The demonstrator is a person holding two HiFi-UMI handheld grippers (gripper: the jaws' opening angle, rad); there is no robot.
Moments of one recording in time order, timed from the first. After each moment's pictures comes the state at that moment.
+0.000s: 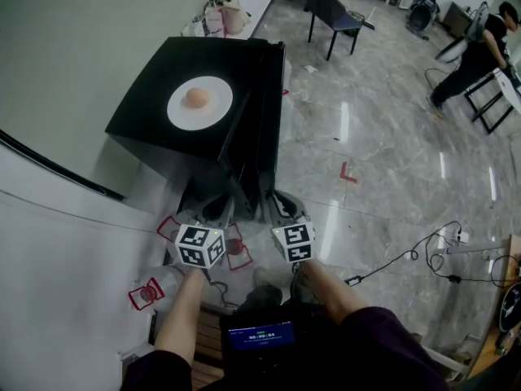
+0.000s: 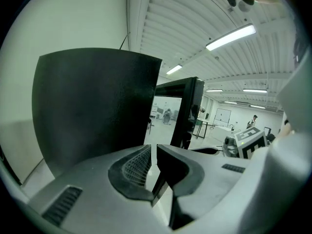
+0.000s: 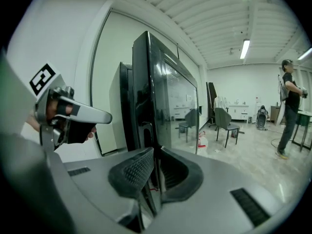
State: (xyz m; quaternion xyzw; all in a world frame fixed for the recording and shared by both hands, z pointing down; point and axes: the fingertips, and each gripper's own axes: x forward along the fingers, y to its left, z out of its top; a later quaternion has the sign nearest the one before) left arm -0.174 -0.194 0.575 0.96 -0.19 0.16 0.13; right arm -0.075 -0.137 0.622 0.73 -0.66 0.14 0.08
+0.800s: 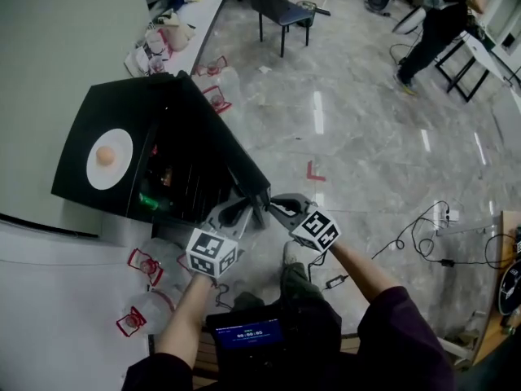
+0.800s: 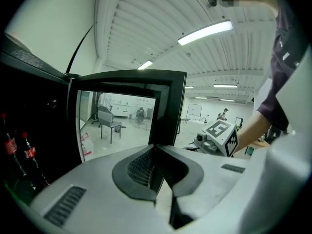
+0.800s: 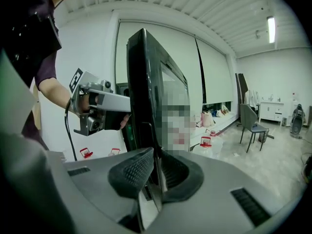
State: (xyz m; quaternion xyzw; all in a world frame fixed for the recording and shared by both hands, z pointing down) left arm 0.063 -0.078 0.560 0.99 -0.02 0.15 0.08; right arm 0.098 -0.050 0.629 0.58 -0.79 0.14 0.12
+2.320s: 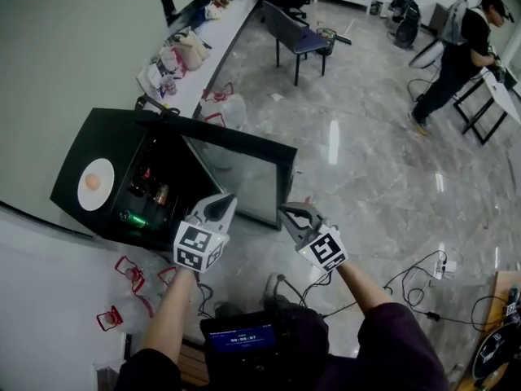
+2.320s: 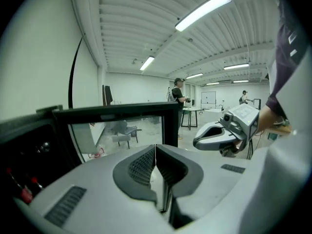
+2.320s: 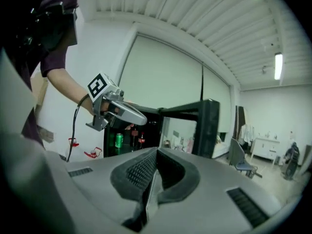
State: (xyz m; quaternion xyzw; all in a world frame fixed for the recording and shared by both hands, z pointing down) left arm 0.193 -0.113 0.499 0.98 -0.11 0.19 -0.01; right arm 0.258 -0.028 0.524 0.60 -0.79 0.00 0.11
